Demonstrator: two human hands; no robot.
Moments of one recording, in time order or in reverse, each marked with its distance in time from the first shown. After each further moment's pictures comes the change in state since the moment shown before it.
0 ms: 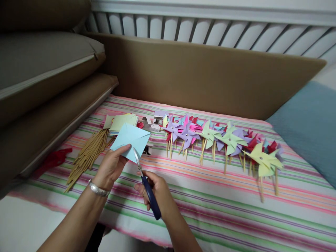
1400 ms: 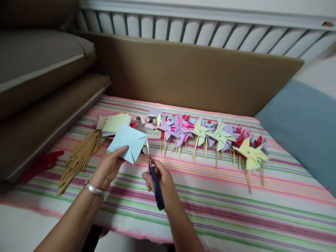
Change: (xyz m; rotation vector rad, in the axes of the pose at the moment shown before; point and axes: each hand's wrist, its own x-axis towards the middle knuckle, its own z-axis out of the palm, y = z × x) left_hand -0.001 -0.010 0.003 0.116 0.032 -0.015; right_hand 0.000 -0.009 -0.025 -0.005 0.156 -0.251
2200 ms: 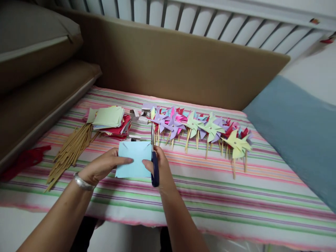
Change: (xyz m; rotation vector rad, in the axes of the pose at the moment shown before) left_hand -0.013 0.011 -0.002 0.382 -0.566 -0.401; right_hand 0.014 0.006 -0.013 0.075 0.121 -0.074
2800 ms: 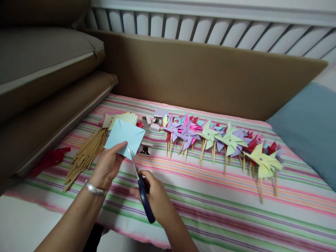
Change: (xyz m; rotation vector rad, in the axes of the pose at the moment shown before) left_hand 0.009 0.007 -0.010 -0.459 0.634 0.516; right_hand -0.024 0.014 0.029 -0.344 -0.373 0.082
